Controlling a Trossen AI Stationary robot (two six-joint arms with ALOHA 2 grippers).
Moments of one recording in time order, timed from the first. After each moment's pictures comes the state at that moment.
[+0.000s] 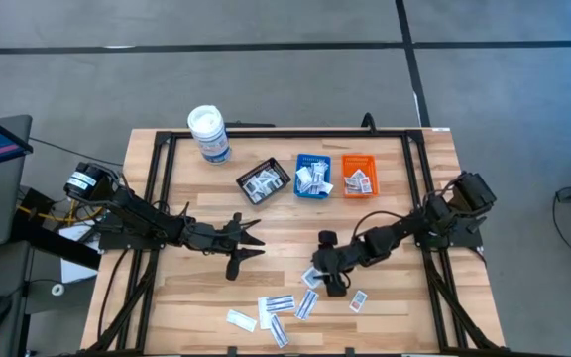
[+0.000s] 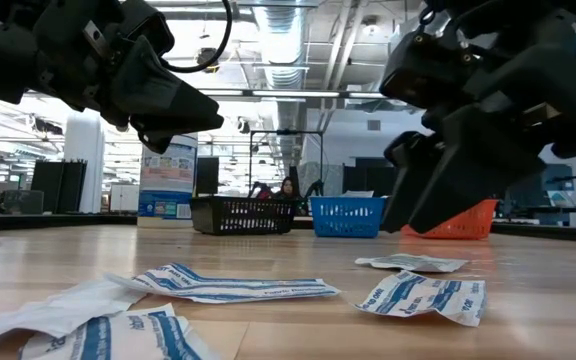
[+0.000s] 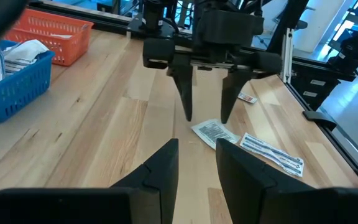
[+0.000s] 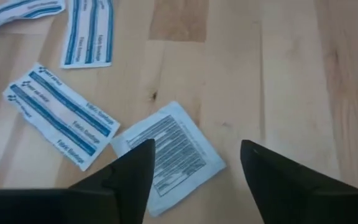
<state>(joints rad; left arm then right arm) -0.37 1.33 0.35 0.88 -0.29 -0.24 0.40 1.72 0.78 0.08 0.12 0.26</state>
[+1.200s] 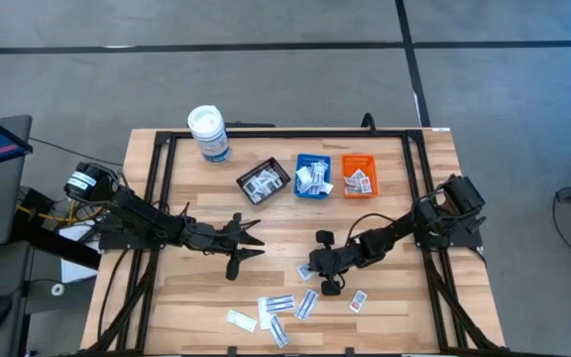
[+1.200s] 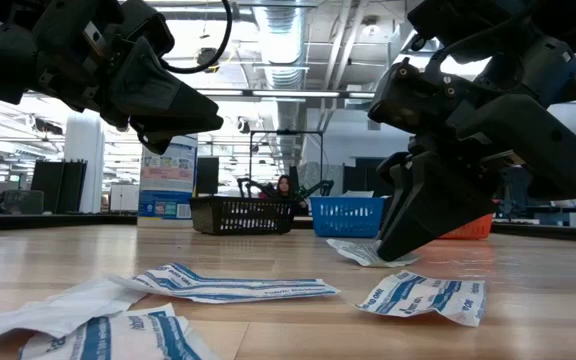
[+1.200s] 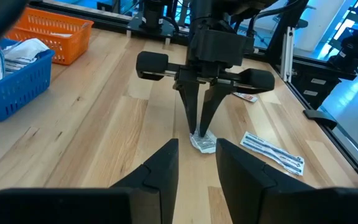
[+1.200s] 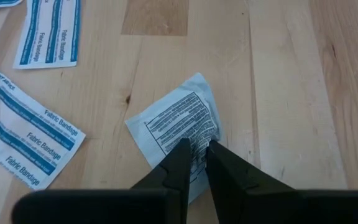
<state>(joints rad) -0.37 1.33 0.35 0.88 -0.29 -0.24 0.38 1.87 0.78 0.17 0.18 0.26</state>
